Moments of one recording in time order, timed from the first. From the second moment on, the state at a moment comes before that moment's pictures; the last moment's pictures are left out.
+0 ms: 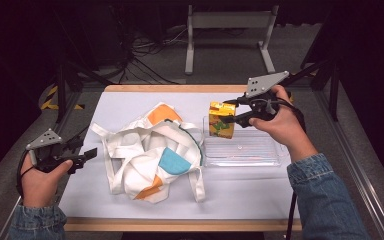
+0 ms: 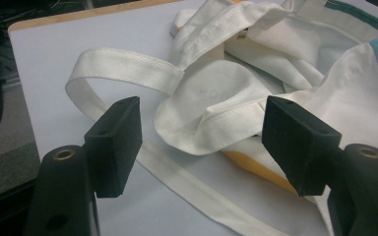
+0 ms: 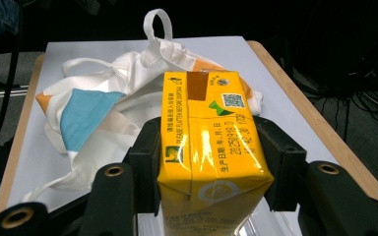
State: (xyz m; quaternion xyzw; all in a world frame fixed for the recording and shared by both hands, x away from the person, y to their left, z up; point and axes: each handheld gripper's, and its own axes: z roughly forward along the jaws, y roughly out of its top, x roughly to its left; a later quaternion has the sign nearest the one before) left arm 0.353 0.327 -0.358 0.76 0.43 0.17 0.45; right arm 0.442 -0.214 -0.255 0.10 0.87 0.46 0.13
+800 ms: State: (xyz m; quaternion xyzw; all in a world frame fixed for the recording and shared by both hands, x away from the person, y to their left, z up) left arm 0.354 0.325 -0.359 0.77 0.43 0.17 0.45; right arm 0.443 -0.227 -0.305 0.09 0.88 0.45 0.13
